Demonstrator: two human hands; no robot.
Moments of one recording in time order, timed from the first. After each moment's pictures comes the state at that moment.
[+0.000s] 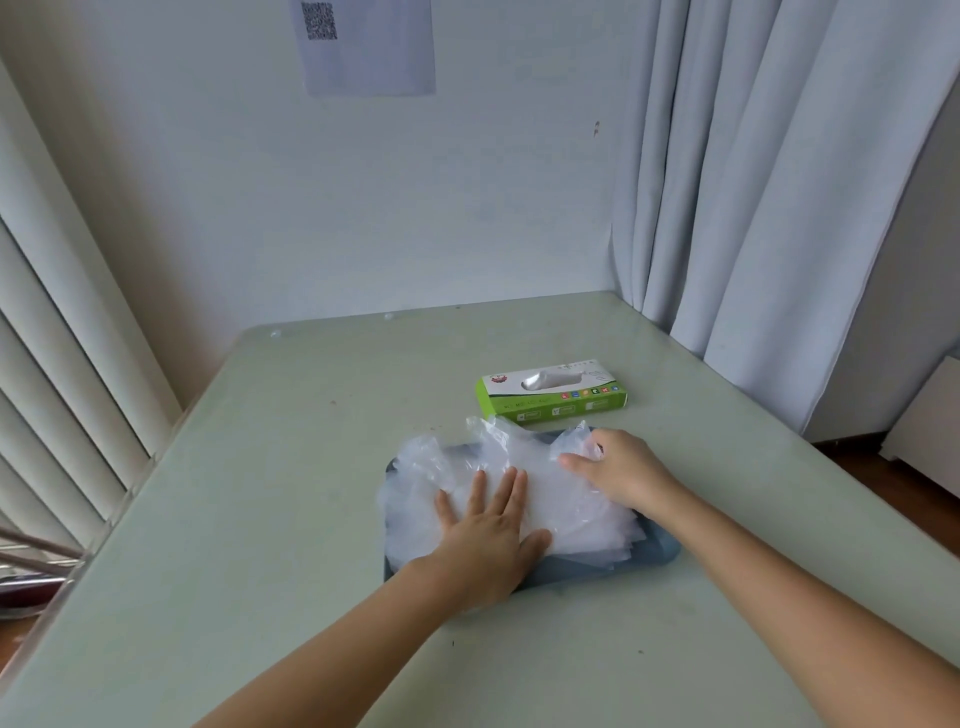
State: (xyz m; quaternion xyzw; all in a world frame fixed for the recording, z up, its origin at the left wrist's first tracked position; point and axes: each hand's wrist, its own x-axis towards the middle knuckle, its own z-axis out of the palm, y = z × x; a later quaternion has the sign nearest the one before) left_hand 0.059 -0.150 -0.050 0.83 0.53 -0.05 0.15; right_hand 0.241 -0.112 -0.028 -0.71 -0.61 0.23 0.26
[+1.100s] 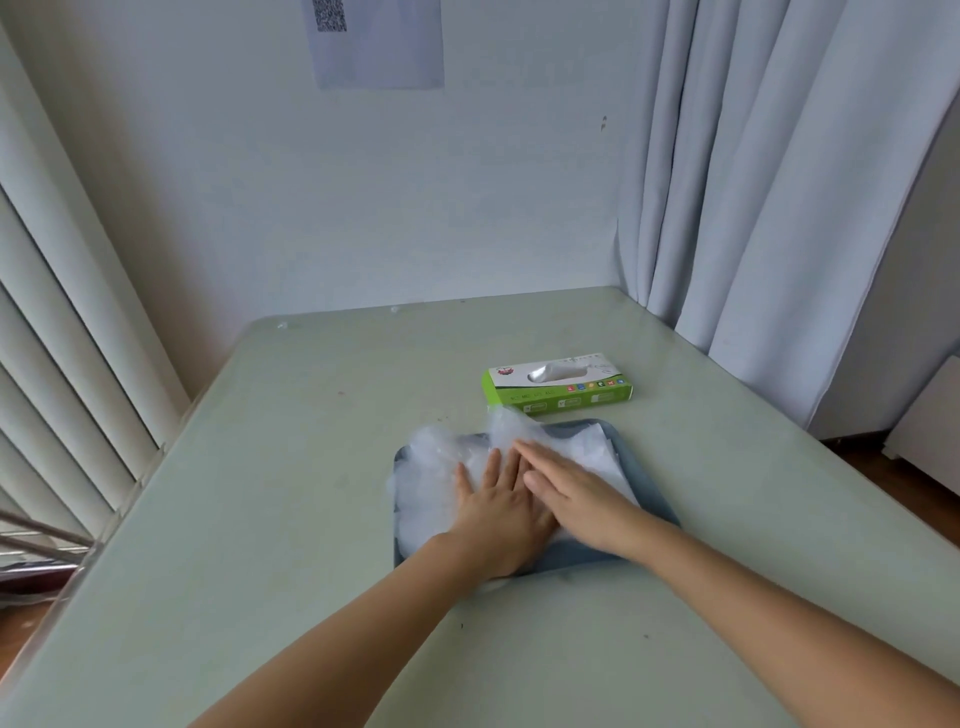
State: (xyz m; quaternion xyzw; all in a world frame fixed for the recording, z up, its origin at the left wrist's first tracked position) left_hand 0.071 -0.137 -0.054 0.85 0.51 -0.04 0.07; right_hand 0.207 -0.130 -0.059 -0.57 -0.77 0.24 0.17
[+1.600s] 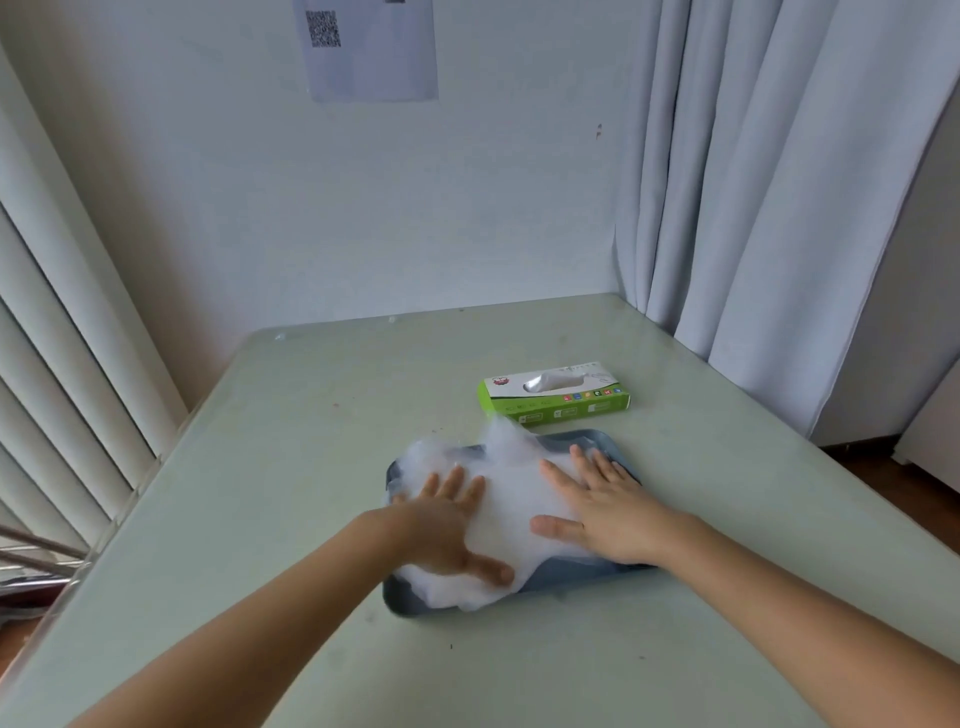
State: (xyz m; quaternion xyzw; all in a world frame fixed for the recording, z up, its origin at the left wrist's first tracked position) left_hand 0.021 -0.133 -0.016 0.80 0.56 -0.16 0.17; right_hand 0.239 -0.129 -0.047 -0.62 -0.77 0.14 -0.07
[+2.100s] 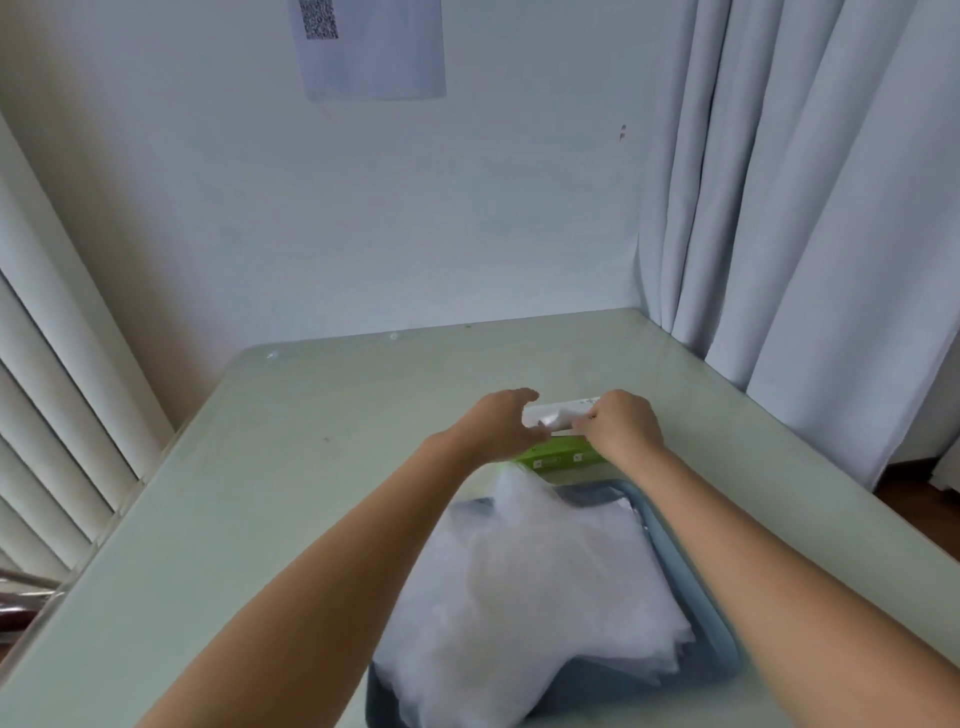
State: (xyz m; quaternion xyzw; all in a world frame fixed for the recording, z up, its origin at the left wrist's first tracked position) left_hand 0.080 0.010 0.018 0.82 0.53 0.12 0.18; right_hand 0.242 0.017 -0.015 -0.77 -0.59 0.09 0.22
